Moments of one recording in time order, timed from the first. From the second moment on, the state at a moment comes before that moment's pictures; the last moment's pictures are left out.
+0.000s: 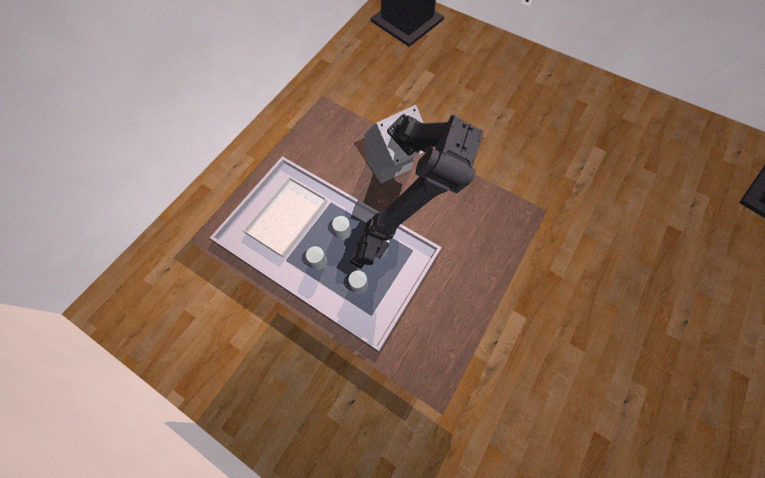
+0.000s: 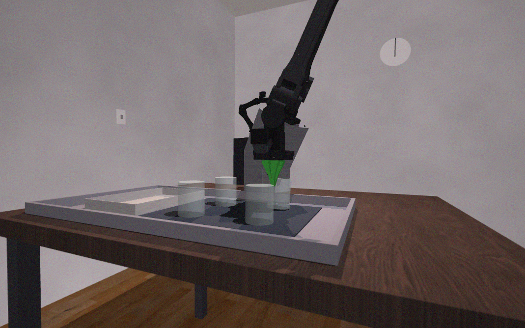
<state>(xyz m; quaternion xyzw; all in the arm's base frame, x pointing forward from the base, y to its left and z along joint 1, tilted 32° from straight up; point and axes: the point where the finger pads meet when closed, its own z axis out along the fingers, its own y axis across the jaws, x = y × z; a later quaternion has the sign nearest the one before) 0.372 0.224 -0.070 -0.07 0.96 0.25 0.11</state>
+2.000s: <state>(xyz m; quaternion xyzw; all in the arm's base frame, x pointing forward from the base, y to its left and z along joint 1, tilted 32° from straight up) 0.377 0.228 -0.066 -0.07 0.96 0.25 0.11</state>
